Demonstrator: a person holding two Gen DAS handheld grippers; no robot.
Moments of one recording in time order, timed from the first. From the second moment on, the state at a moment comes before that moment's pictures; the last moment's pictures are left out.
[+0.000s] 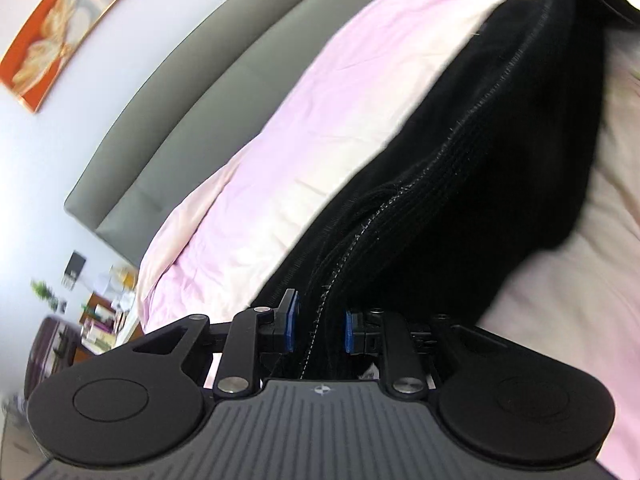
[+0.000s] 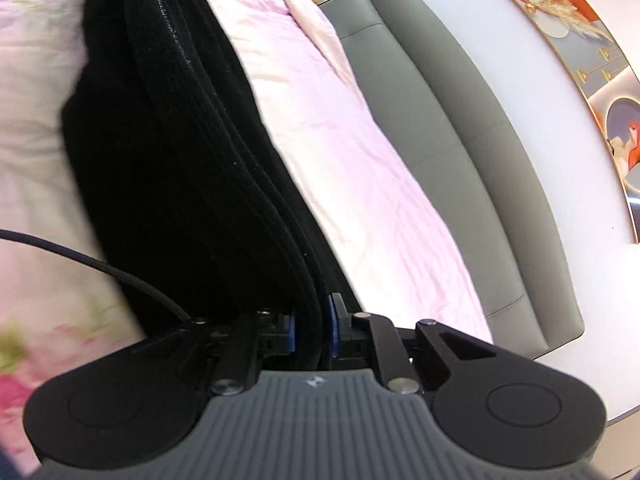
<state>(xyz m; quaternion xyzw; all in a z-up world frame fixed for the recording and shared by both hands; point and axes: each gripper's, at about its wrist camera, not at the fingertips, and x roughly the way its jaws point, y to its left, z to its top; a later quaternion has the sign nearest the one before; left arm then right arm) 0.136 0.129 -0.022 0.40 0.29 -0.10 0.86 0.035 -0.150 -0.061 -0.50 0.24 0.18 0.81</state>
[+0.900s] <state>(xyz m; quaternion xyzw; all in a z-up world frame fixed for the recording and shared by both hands) 0.269 0.120 -0.096 0.42 0.37 0.00 0.83 0.282 -0.164 -0.168 -0.35 0.36 0.14 0.85</state>
